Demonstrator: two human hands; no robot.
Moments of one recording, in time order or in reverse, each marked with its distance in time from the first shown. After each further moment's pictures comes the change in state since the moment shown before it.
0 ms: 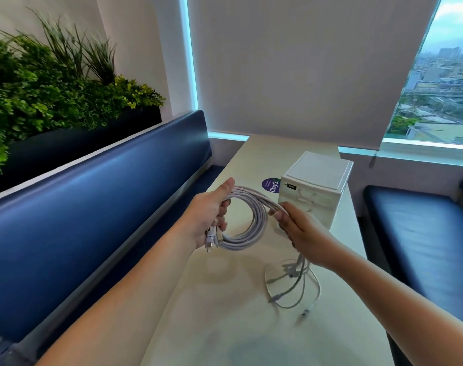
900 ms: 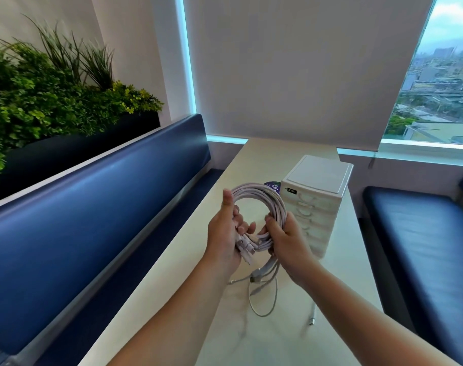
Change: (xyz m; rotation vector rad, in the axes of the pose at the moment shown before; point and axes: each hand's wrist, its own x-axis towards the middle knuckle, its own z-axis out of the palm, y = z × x) left_hand 0.000 -0.030 0.042 -0.548 0.125 -0.020; right_hand 0.009 -0.023 0.048 0.632 0.302 0.289
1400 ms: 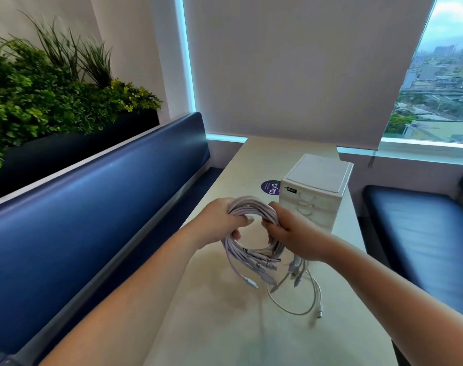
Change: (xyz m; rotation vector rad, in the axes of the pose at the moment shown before) left_hand 0.023 0.046 -0.016 1.219 -0.378 0.177; right_hand 0.020 -0.035 -0.035 -0.818 -0.483 -0.259
